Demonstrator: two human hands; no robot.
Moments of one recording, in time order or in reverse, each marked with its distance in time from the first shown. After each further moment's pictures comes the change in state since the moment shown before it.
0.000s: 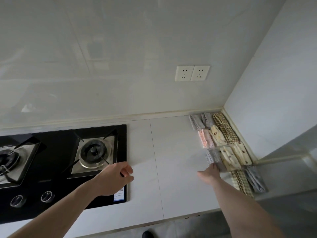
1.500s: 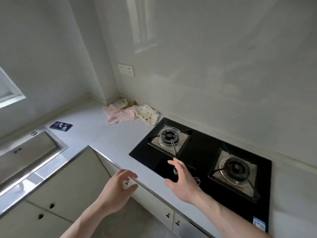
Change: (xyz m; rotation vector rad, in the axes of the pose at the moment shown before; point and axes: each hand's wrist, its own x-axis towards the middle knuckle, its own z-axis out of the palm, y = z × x) left_hand -0.392 -0.343 -0.066 -0.317 0.820 -0.422; right_hand -0.510 -0.357 0.281 -0.097 -0.582 -1.283
